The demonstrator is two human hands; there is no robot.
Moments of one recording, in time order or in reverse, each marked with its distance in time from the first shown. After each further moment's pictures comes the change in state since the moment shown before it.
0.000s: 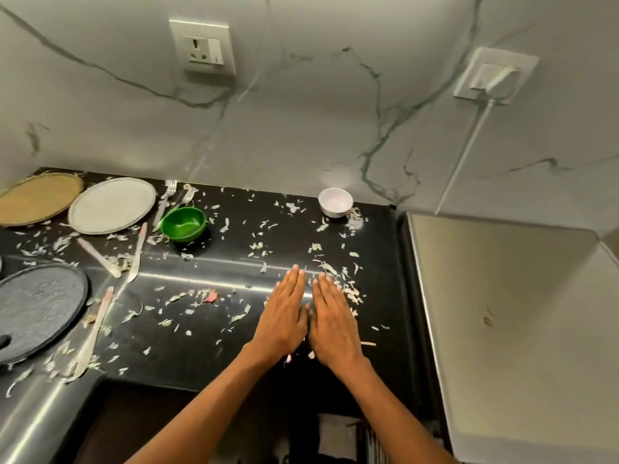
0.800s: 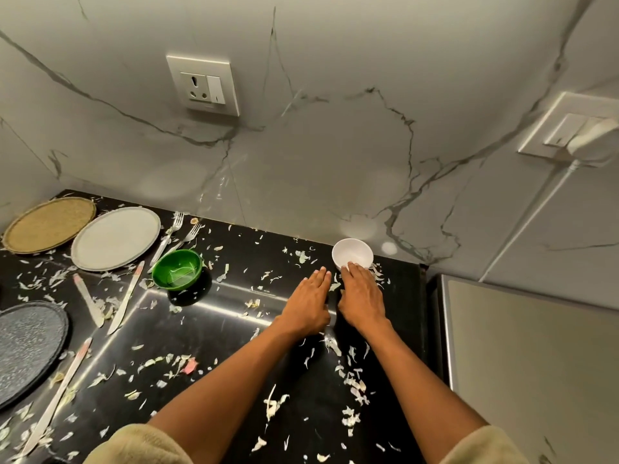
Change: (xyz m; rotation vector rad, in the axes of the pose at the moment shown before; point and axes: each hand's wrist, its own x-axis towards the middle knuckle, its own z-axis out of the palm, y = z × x) left_hand 0.220 -0.017 0.002 0.161 -0.180 -0.149; right_hand 0.242 0.106 -0.010 -0.025 -0.109 -0.004
